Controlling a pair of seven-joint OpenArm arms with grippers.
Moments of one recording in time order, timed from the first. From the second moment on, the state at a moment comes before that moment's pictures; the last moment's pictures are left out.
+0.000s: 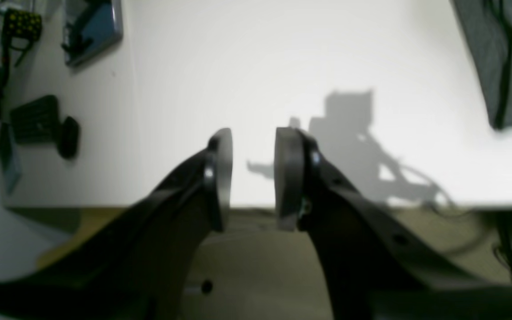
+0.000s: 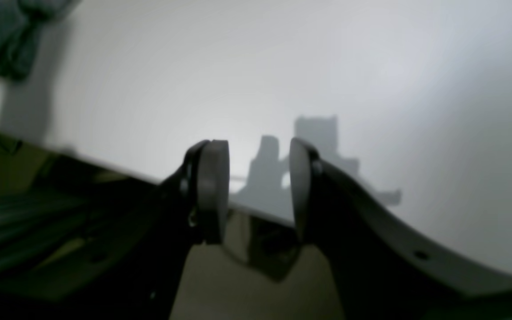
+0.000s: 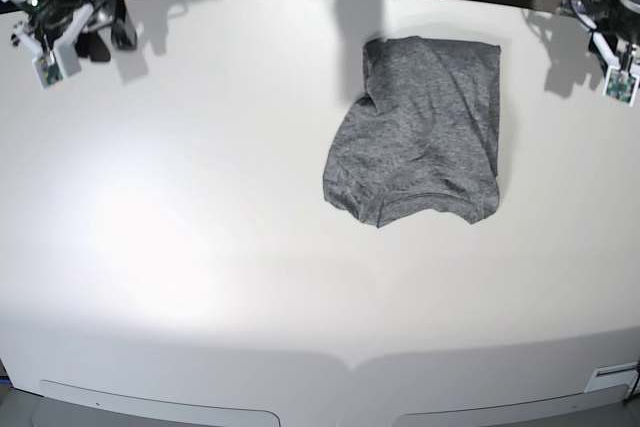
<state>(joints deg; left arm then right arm) 48.3 -33.1 -11.3 133.6 2.2 5.5 51.4 -46.5 17.5 37.9 132.6 41.6 33.8 -61.0</state>
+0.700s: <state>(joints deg) 58.8 -26.6 -15.2 97.6 0.2 -4.4 34.2 -65.1 17.8 24.8 102.6 38.8 34.6 -50.6</state>
